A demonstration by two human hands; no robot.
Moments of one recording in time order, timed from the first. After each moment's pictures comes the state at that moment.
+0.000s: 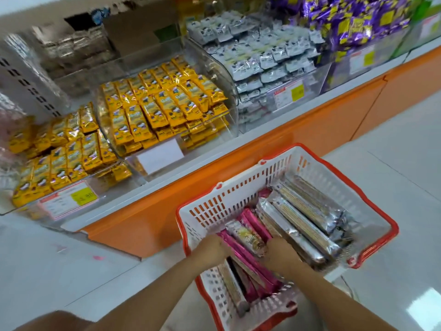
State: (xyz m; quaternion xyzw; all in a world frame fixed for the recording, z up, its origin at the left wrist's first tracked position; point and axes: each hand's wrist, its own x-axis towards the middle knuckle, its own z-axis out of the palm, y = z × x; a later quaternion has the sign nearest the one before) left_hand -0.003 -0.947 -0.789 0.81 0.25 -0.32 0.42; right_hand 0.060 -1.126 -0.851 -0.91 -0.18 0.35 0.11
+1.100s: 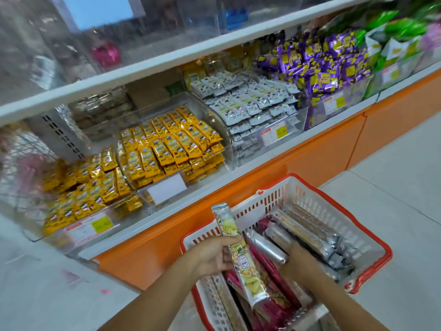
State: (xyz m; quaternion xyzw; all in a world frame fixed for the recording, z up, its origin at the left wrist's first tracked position) left_hand 0.023 -0.966 -0.705 0.57 0.33 -0.25 0.71; right_hand 0.081 -1.164 -0.797 -0.93 -0.10 0.27 0.22
